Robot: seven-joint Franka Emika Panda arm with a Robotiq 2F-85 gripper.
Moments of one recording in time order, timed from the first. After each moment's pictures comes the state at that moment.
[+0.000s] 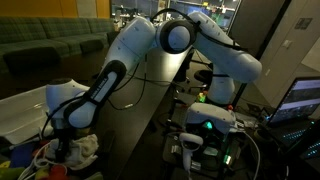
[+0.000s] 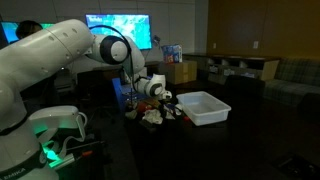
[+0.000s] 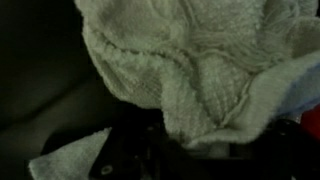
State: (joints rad) arm 0.44 1.08 0.15 -1.43 -0.04 2.60 0.07
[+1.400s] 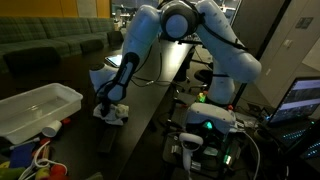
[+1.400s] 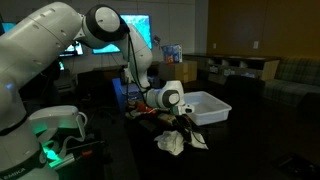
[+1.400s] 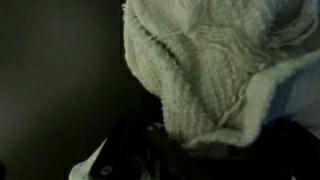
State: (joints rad) arm 0.42 0.89 -0.23 -1.84 -0.16 2.68 0.28
